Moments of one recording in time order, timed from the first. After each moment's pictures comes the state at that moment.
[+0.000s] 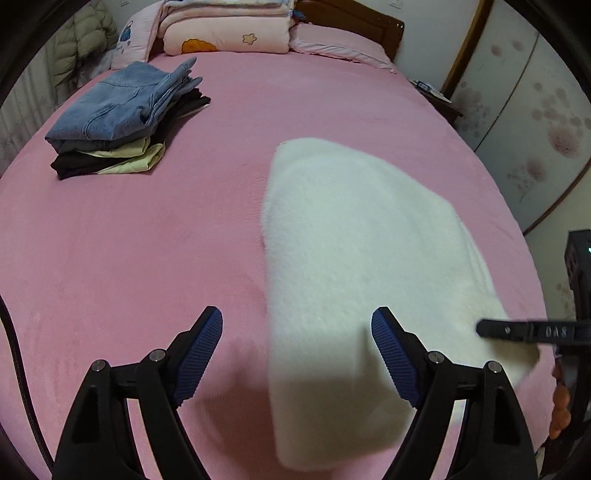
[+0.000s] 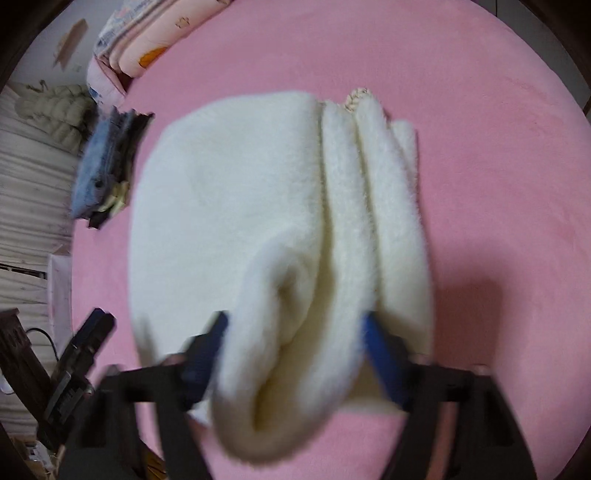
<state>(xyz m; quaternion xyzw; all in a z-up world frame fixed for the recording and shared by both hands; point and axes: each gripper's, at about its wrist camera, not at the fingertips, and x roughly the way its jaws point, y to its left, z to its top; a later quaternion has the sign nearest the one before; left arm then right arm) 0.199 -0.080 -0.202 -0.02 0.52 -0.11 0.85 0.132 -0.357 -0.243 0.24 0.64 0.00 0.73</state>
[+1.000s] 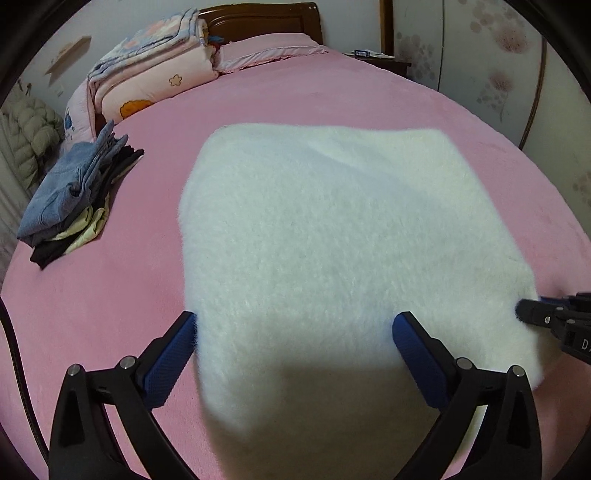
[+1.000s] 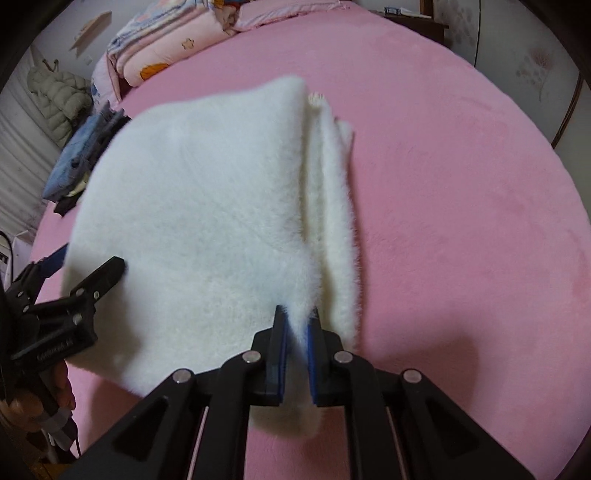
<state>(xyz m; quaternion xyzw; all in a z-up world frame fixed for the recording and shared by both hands) 0.170 -0.169 -0.240 0.14 0.47 -0.16 0.86 0.060 -0.355 -0.264 0.18 0.56 -0.07 0.81</state>
